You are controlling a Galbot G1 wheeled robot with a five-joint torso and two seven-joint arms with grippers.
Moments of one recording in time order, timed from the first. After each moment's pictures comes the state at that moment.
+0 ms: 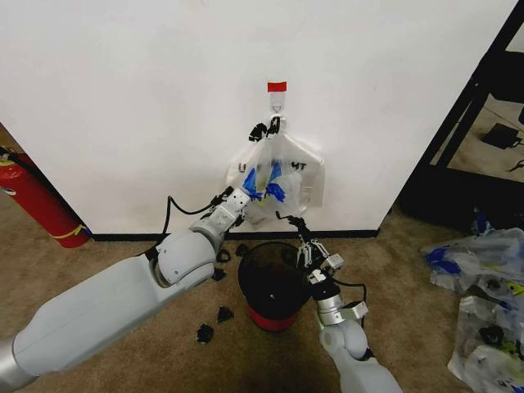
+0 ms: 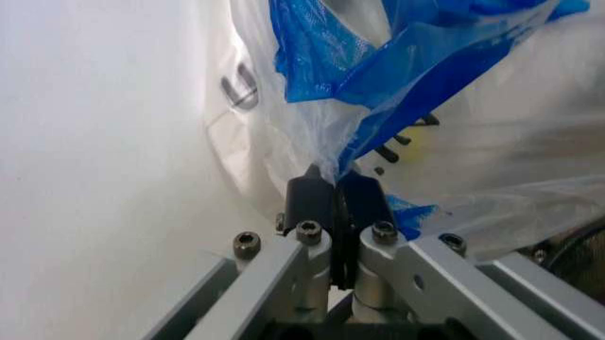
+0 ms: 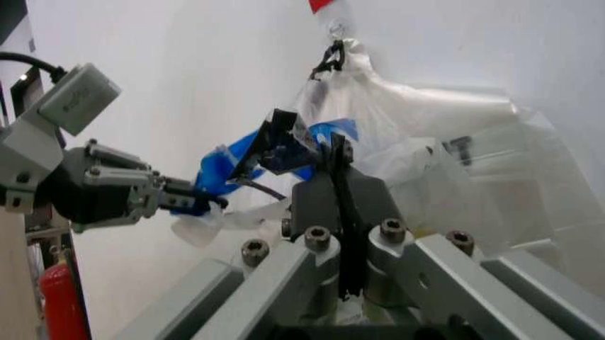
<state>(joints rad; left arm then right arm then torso) 0.44 -0.79 0.40 -2.02 -0.57 0.68 -0.45 -1.20 1.44 0.29 1.56 0.54 0.66 -0.44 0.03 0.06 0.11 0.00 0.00</state>
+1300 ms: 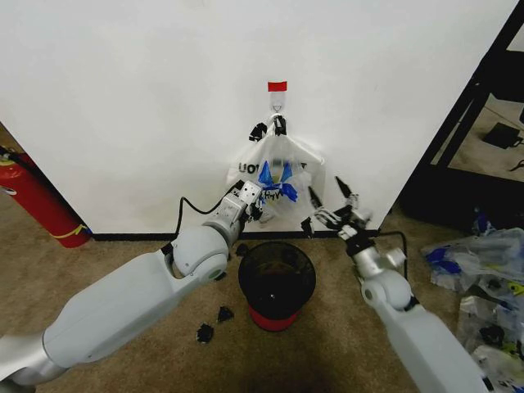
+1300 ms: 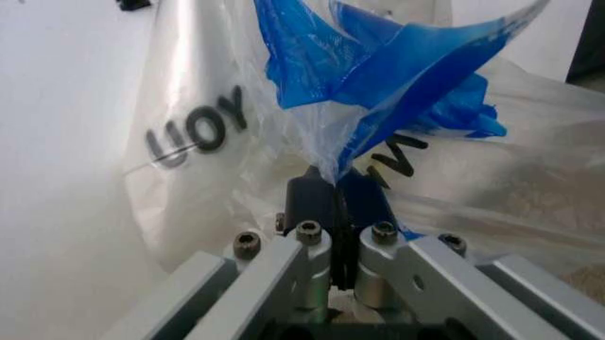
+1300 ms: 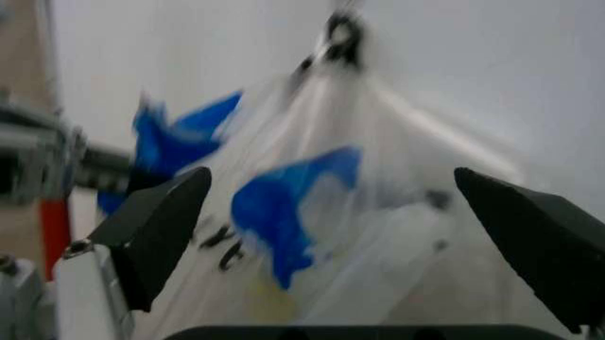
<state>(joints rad) 0.44 -0.91 0.38 -1.96 -0.70 0.55 -0.46 -0.86 1.07 0.15 1.52 0.61 0.41 -0.40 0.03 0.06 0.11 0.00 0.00</state>
